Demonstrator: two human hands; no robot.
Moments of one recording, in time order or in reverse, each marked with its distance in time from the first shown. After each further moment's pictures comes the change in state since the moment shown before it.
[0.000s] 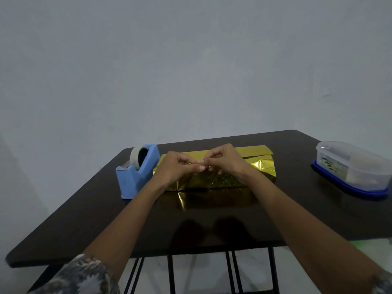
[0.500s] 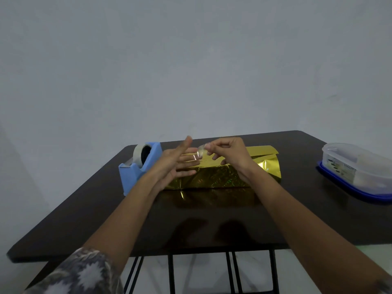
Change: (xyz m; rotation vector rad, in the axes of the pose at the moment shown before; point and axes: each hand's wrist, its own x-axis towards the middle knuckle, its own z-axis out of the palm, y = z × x) left_hand 0.004 -0.003 -0.013 -0.551 -0.073 -0.248; right_hand 0.003 -0.008 0.001 0.183 0.158 -0.042
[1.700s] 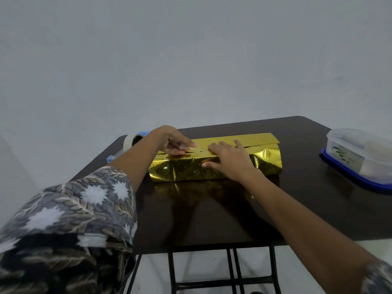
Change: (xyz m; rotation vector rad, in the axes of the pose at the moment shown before) left_hand 0.091 0.028 0.001 0.550 0.131 -0.471; right_hand 0.012 0.056 -0.004 -1.284 -0.208 -0.121
